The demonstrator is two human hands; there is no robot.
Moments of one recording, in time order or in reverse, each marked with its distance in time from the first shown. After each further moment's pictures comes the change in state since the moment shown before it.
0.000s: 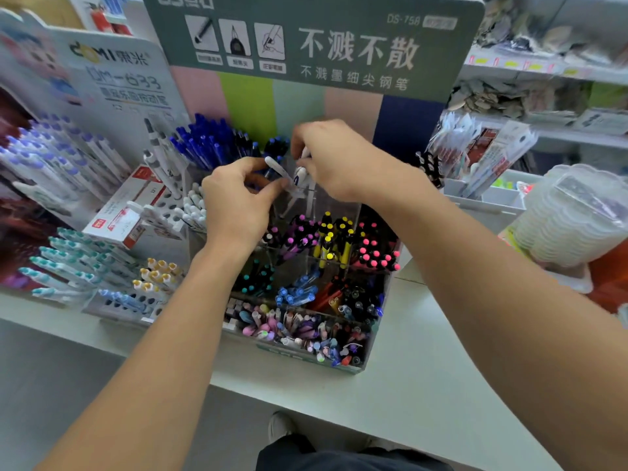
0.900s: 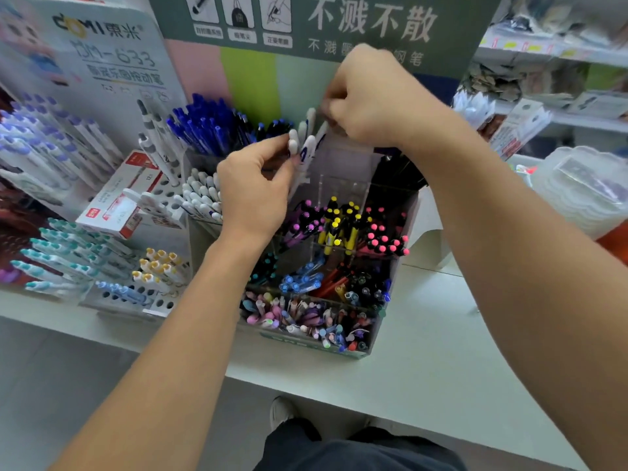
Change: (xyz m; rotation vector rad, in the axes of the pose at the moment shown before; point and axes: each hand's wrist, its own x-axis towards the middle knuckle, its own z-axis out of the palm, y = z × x) left_hand -0.006 0.004 0.009 -0.207 -0.024 0.095; right_hand -0.004 0.003 -0.040 0.106 0.084 0.189
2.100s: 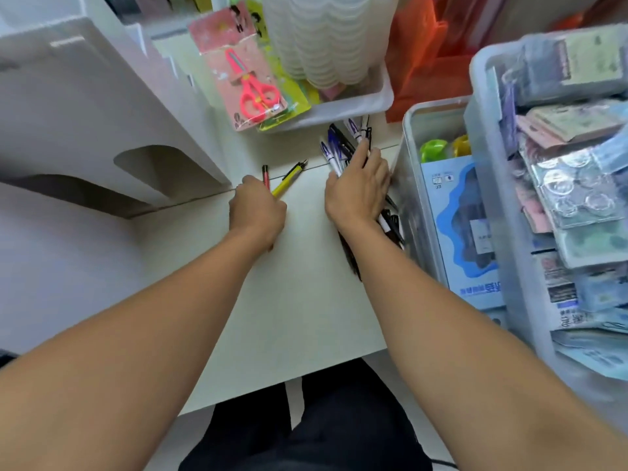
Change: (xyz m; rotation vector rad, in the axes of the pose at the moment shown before) left_hand -0.191 -0.017 0.421 0.710 -0.860 -0.379; right_hand -0.269 0.422 0.207 -0.010 0.187 1.138
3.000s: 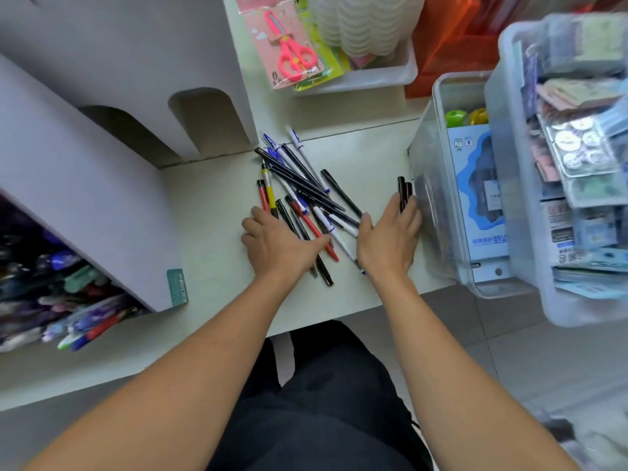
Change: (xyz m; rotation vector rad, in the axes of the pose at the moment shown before) left_hand -0.112 -0.068 0.012 -0.104 -0.102 -0.118; right_hand -0.132 0.055 -0.008 0.004 -0.053 0.155
